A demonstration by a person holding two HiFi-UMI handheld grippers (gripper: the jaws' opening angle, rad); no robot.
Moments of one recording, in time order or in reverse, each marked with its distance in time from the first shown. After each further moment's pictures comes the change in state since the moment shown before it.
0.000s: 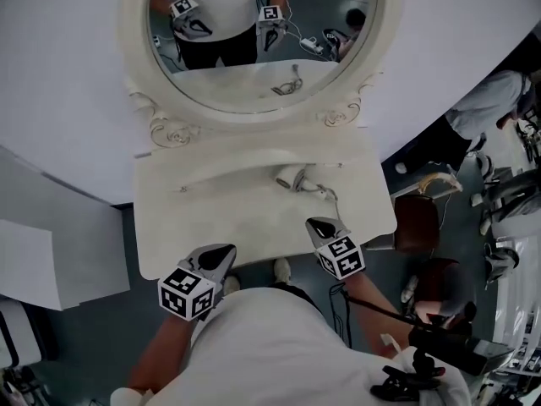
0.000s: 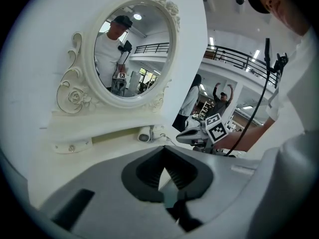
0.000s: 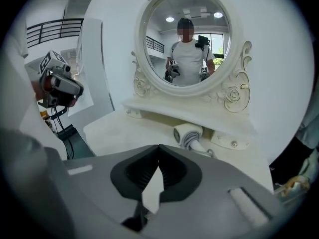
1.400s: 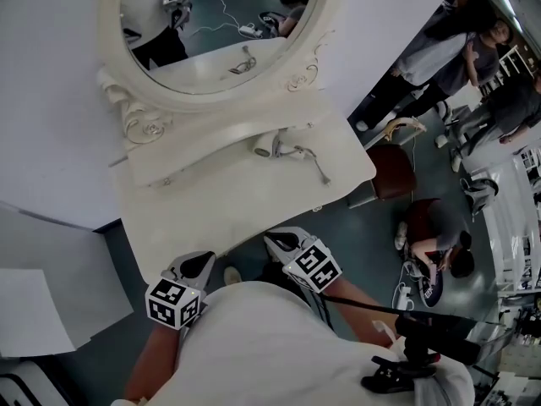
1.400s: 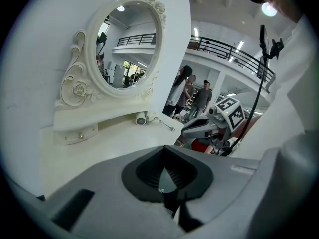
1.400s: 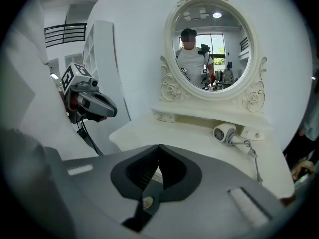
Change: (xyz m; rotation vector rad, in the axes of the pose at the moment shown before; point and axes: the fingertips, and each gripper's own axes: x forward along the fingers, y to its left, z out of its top) left arm -0.085 0.024 -0.078 0.132 0.109 -0.131; right arm -0.022 0.200 0.010 0.029 -0.034 0.052
